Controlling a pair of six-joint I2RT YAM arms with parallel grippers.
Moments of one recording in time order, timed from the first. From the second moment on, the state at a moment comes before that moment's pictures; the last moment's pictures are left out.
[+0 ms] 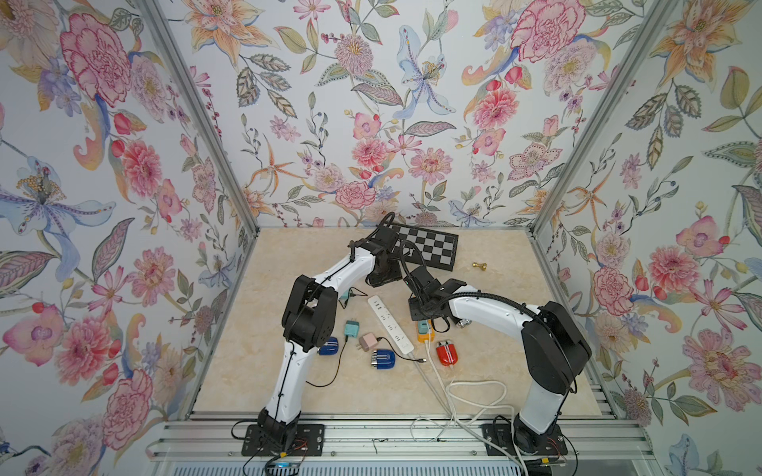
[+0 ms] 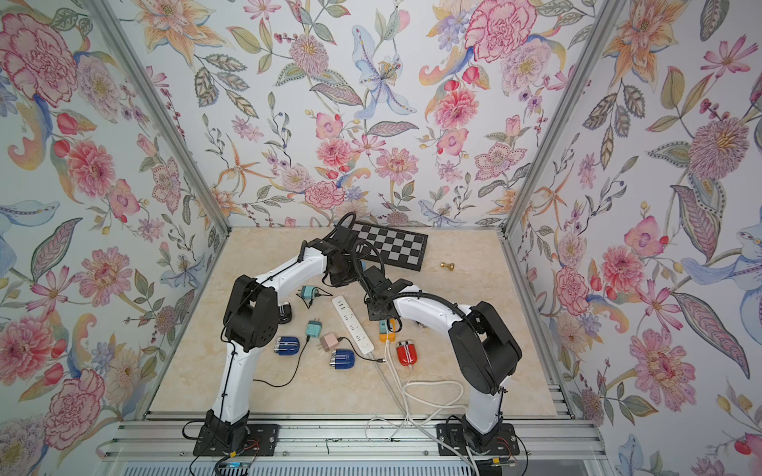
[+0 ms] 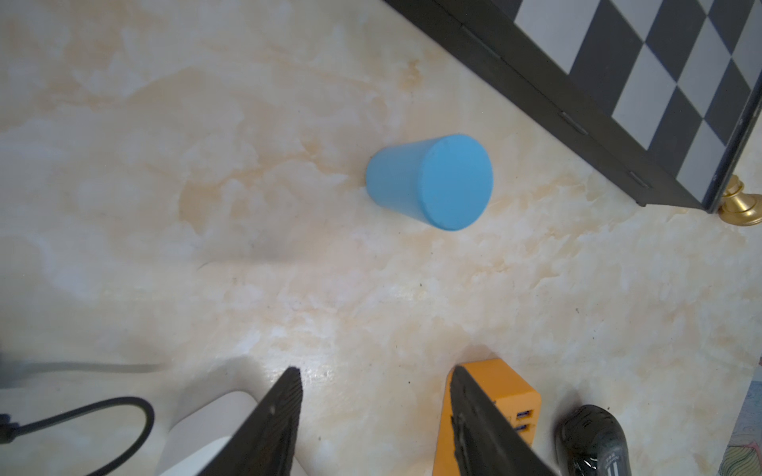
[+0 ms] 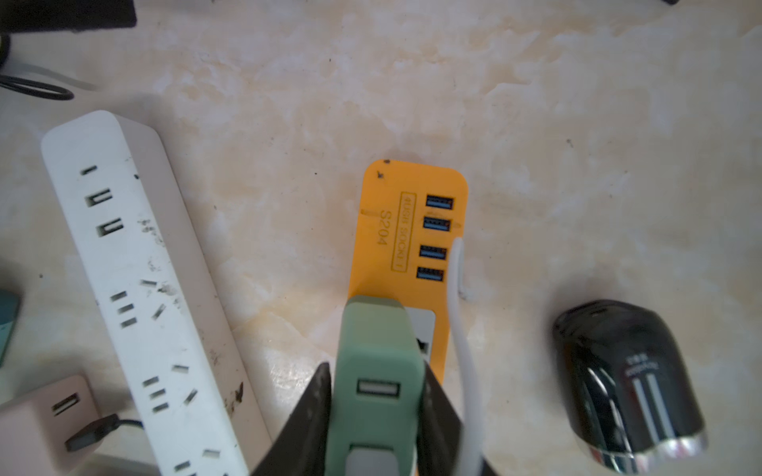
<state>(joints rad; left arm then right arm) -0.53 2.26 1.94 -0.83 0.09 -0.74 0.74 1.81 1.27 -0.62 0.21 0.46</state>
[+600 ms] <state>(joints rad) -0.54 2.26 1.93 -0.94 0.10 -0.96 0.77 1.73 1.15 -0.46 0.04 0.29</state>
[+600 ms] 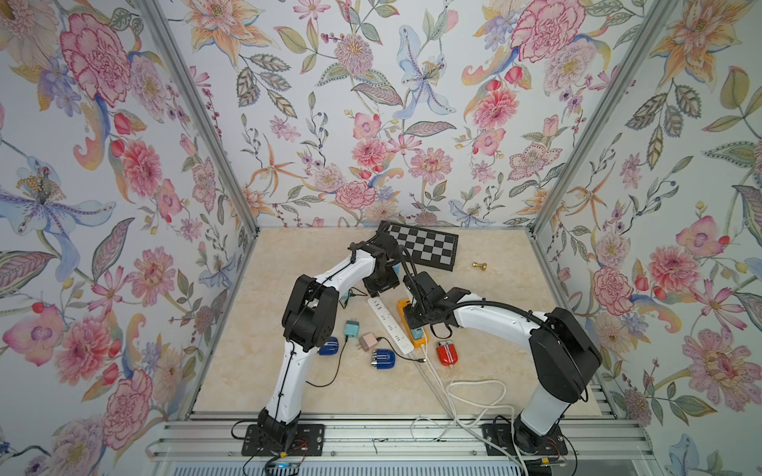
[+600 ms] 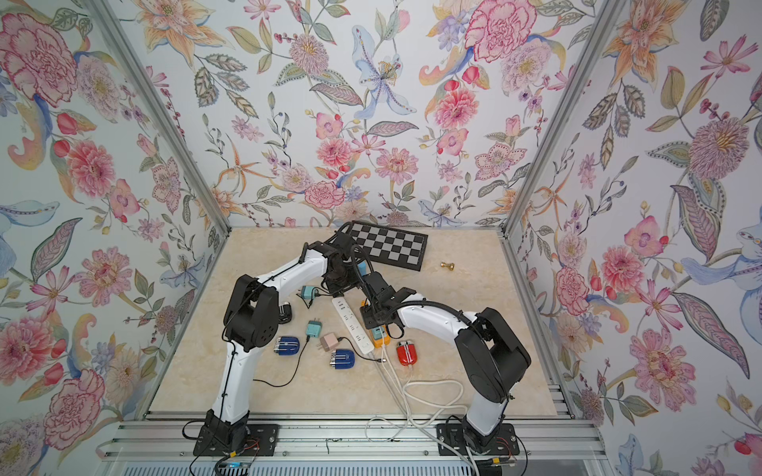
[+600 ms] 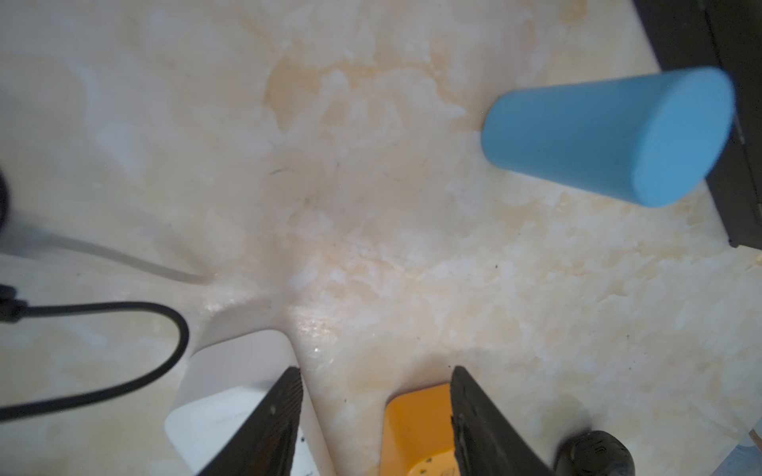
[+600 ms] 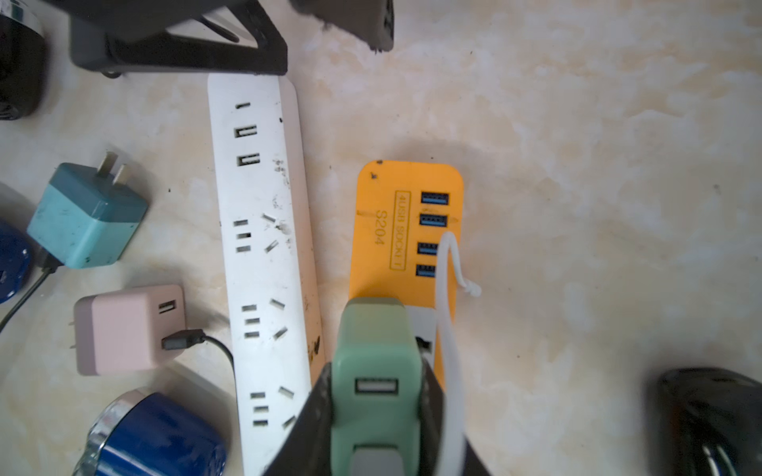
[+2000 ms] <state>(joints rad) -0.63 2.45 2.14 -1.16 0.26 -1.12 0.78 1.70 1.05 -0.26 0.08 0.19</state>
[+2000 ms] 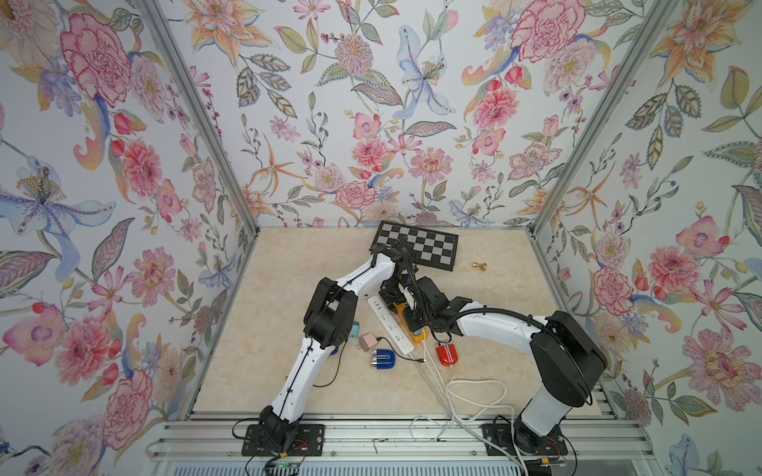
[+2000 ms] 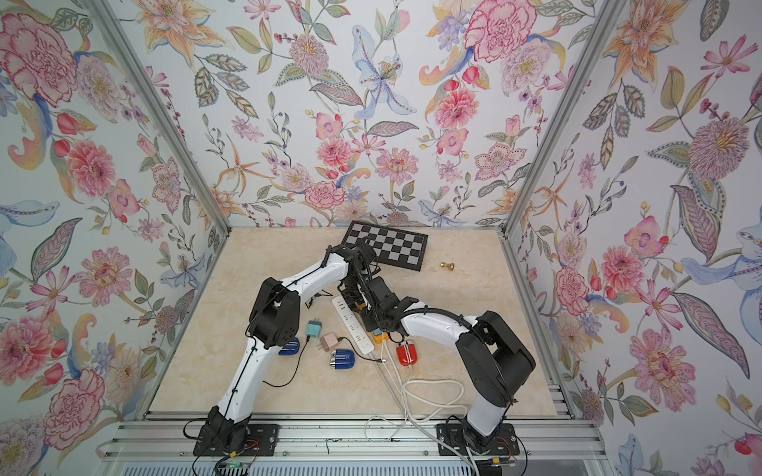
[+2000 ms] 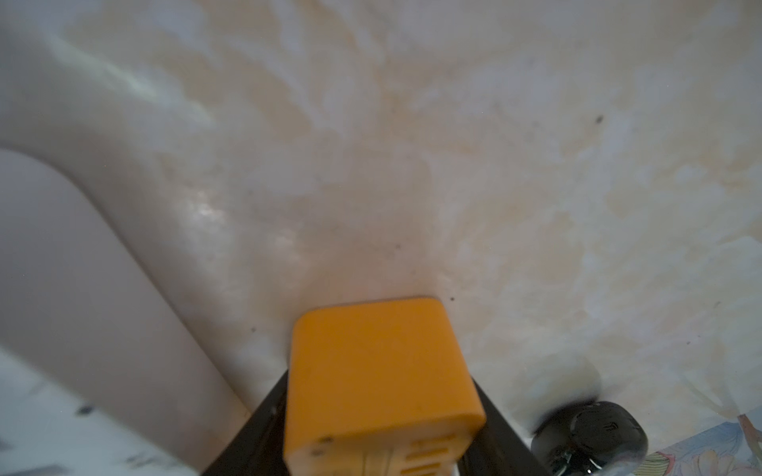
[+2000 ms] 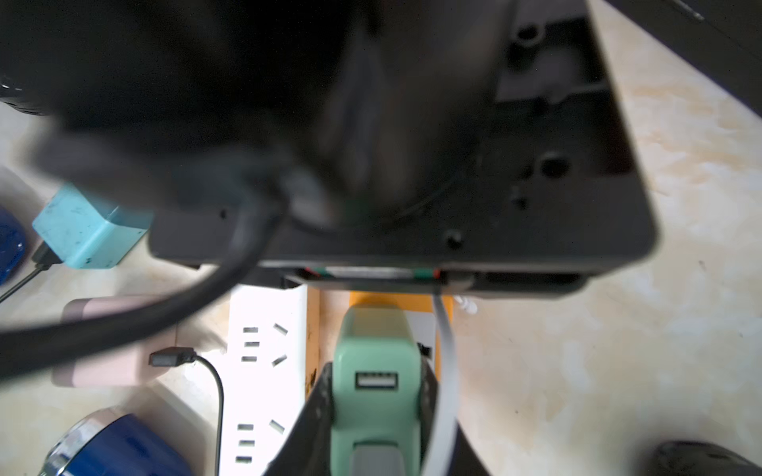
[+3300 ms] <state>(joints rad) -0.63 2.47 2.18 -1.20 0.27 -1.13 0.91 1.62 1.05 -0.23 0.24 0.12</state>
